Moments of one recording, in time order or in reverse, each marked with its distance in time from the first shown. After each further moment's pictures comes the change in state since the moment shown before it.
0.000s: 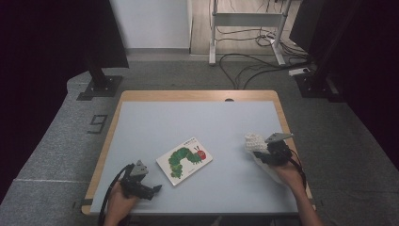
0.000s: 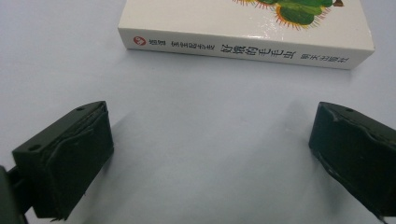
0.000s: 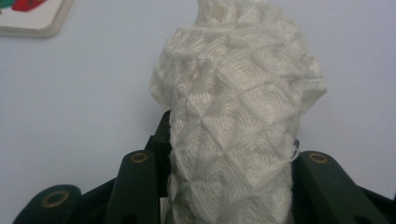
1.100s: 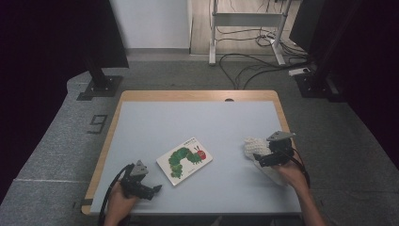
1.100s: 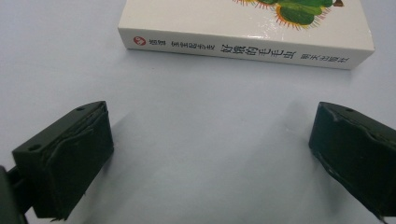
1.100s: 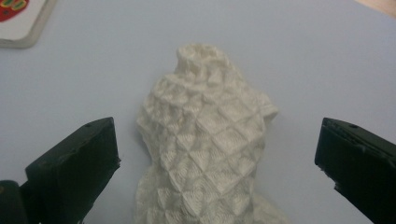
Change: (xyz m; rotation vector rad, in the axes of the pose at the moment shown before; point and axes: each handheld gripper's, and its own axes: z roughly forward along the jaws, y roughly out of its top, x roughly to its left) left arm 0.000 0.000 0.000 0.000 0.000 0.000; right arm 0.001 0.009 -0.012 -0.032 -0.083 -0.015
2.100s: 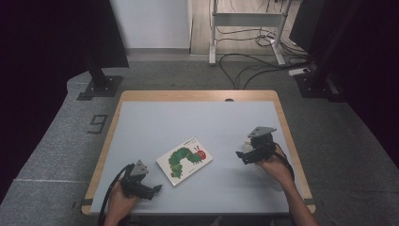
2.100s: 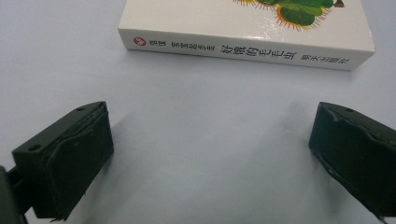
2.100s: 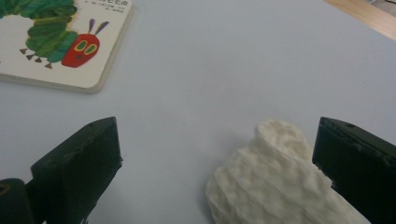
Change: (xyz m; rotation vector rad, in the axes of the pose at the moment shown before) left arm 0.000 0.001 0.001 0.001 0.003 0.001; right arm 0.040 0.043 0.021 -0.020 0.098 -0.083
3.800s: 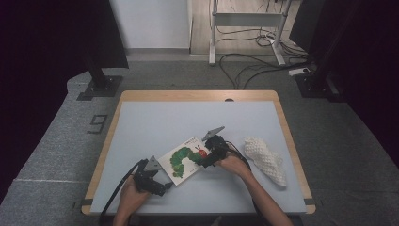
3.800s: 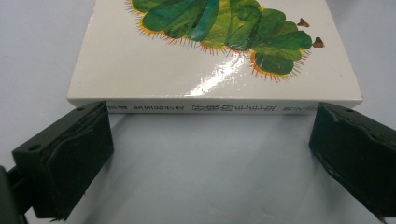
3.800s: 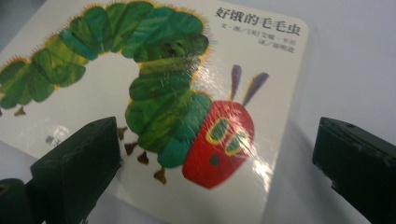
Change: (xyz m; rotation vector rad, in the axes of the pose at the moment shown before) left arm -0.011 0.028 0.025 0.003 -0.050 0.057; right arm 0.073 0.048 0.120 0.088 0.350 -0.058
